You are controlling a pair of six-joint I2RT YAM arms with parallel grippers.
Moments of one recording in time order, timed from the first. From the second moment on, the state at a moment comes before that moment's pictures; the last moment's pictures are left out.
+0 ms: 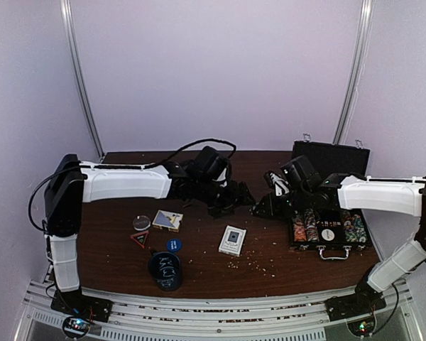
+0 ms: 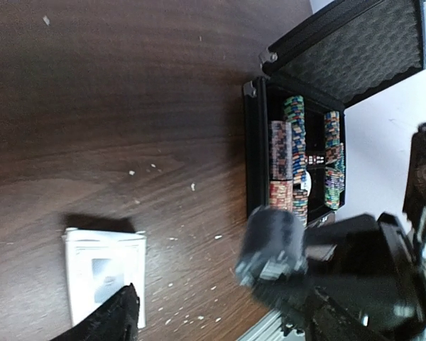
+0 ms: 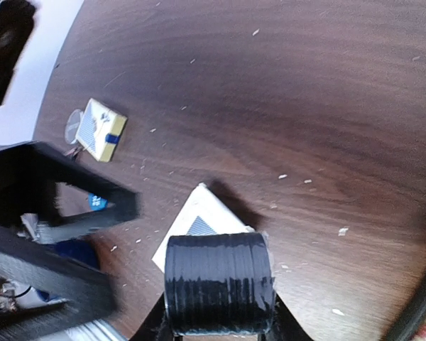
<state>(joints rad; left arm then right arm) -0.96 2.00 1.56 -0.28 0.21 -1.02 0.68 1.46 0.93 -0.29 -0.23 0.58</state>
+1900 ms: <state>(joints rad) -0.76 1.67 1.10 -0.42 0.16 -0.70 0.38 1.79 1.31 -0.79 0.24 -0.39</state>
